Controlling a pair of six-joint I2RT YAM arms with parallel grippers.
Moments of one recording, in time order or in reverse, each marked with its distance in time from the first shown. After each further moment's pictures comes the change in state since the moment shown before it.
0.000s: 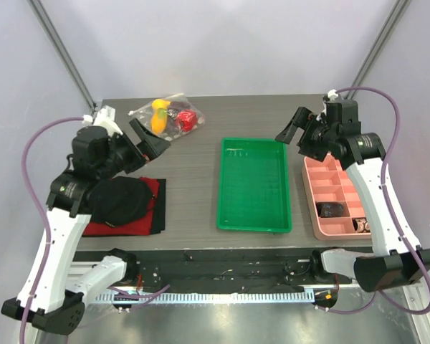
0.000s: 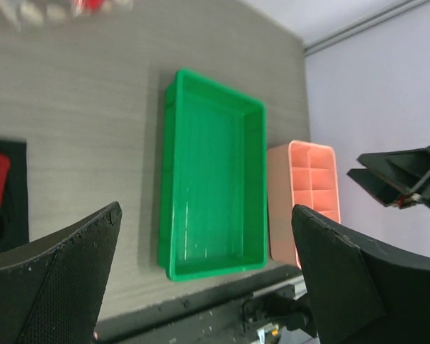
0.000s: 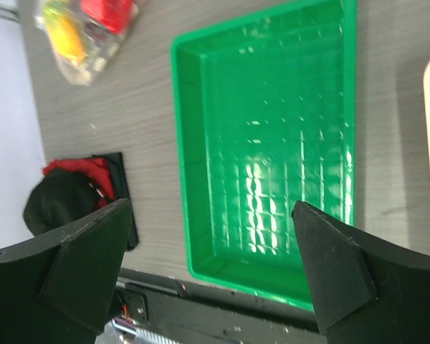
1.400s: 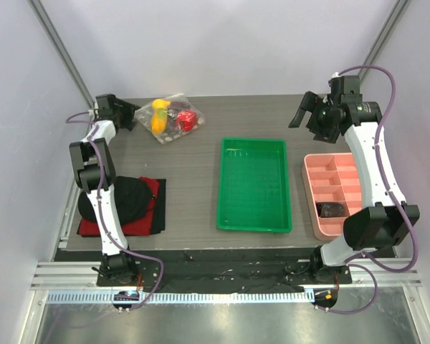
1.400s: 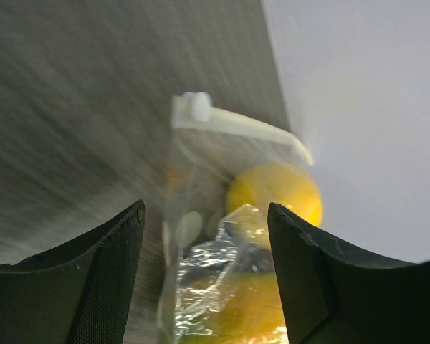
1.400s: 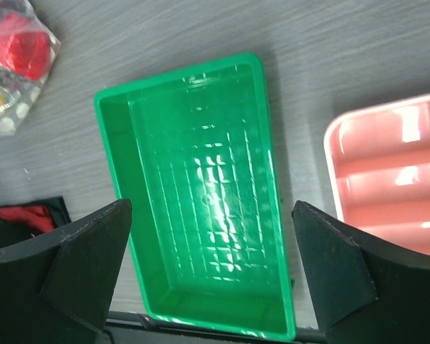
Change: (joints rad) left arm 0.487 1.420 0.506 0.715 0.095 -0.370; right arm -0.127 0.305 0.276 -0.143 0.074 -0.162
